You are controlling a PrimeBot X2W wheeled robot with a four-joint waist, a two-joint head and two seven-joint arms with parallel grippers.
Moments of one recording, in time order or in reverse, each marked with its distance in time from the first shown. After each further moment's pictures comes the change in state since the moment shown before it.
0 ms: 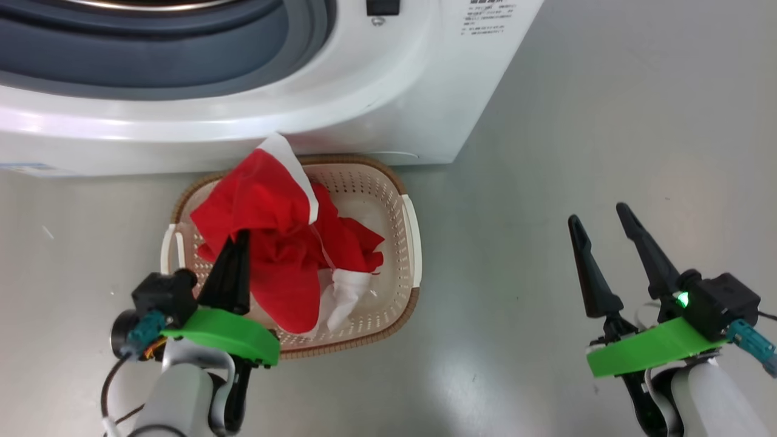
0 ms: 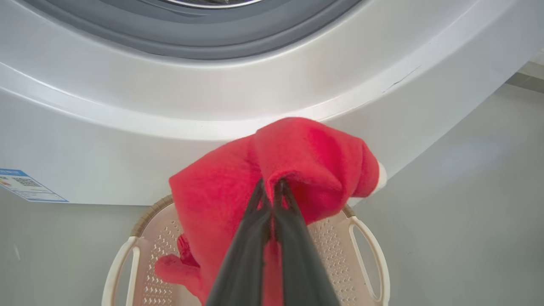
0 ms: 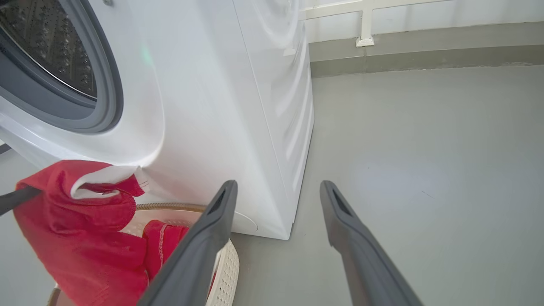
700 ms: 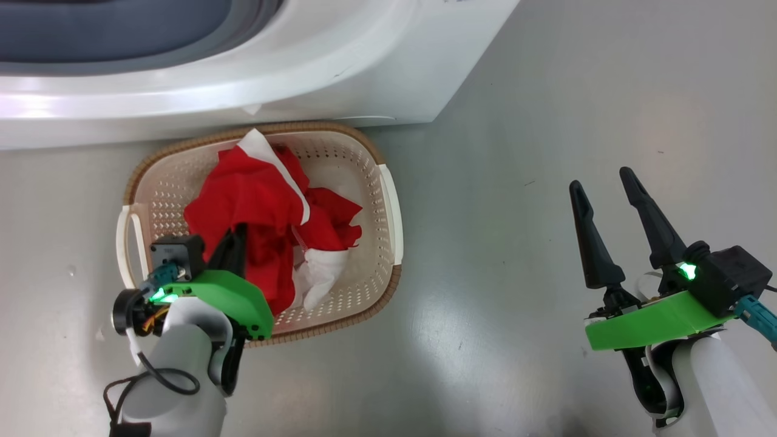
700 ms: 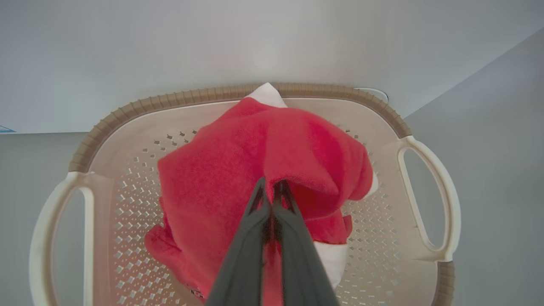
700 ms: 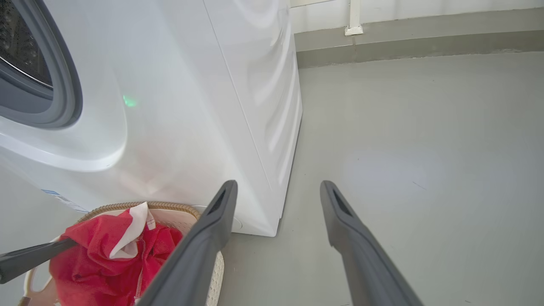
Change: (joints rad) left arm -0.255 -0.006 -0.034 0.463 0.009 -0.023 0.000; right arm -0.076 0.008 -0.004 -0.018 0.000 0.000 0.000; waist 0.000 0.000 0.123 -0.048
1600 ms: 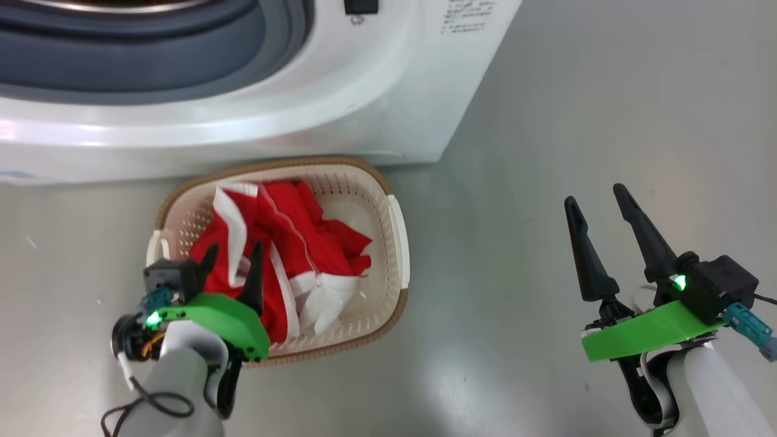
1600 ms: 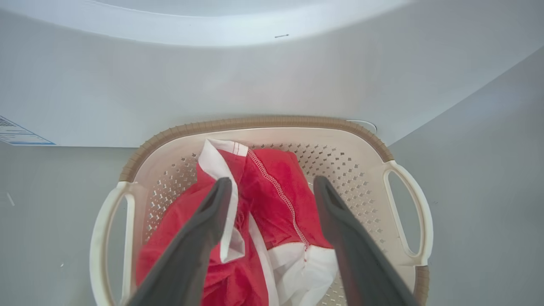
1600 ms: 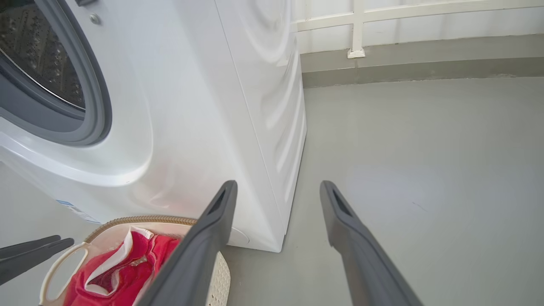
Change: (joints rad) left arm 0.056 -0.001 0.035 -0.011 -0.007 -0.024 0.000; right arm 0.017 0.000 0.007 0.035 -0.001 0.000 0.000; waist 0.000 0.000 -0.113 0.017
